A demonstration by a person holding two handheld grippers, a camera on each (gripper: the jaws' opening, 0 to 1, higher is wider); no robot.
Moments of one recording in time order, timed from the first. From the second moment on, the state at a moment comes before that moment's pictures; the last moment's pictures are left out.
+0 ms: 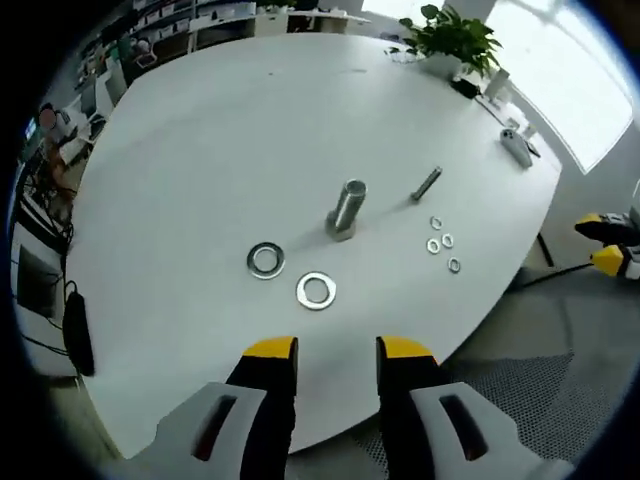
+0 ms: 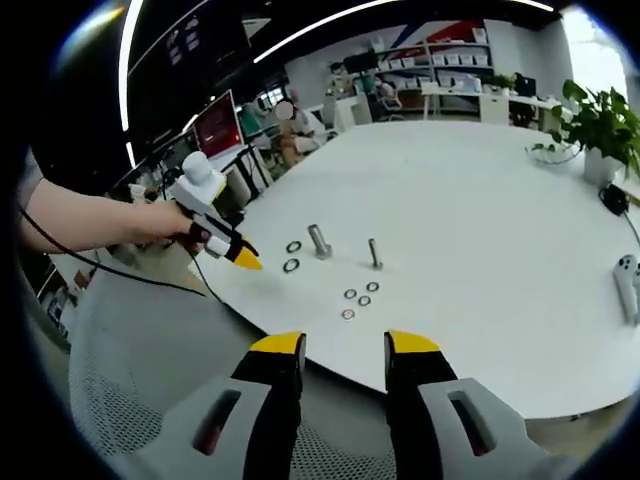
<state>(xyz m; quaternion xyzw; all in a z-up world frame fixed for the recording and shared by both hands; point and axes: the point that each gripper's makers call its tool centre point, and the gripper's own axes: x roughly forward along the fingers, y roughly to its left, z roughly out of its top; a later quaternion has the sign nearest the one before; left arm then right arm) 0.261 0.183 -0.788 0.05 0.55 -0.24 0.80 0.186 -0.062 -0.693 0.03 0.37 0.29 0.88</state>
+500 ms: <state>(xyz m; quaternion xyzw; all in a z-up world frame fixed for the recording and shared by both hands) 0.282 0.169 -0.817 0.12 0.58 -0.25 0.77 0.188 -0.062 -0.691 0.04 0.36 0.29 0.89</state>
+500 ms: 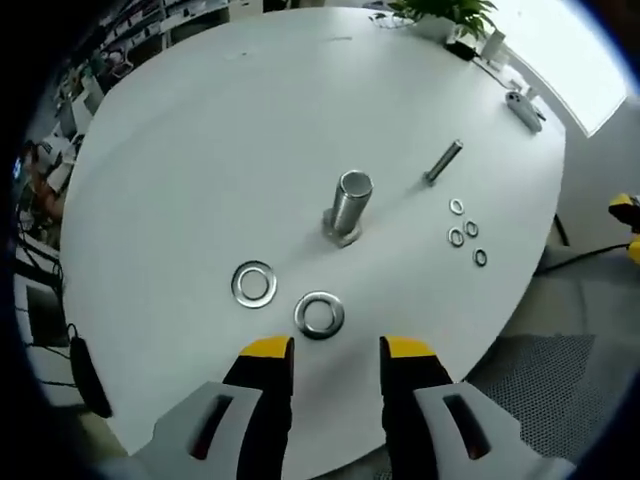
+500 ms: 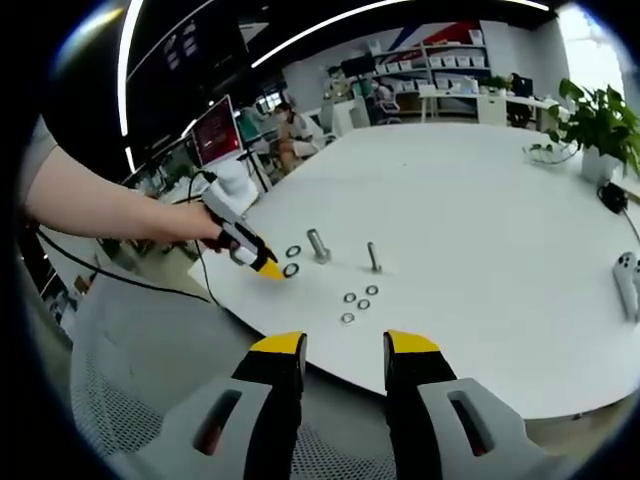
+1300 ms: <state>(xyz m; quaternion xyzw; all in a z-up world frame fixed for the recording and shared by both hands) 0.297 0.173 -0.836 0.21 0.58 -0.27 0.74 0.189 -0.063 -0.691 0.04 0.36 0.29 0.89</state>
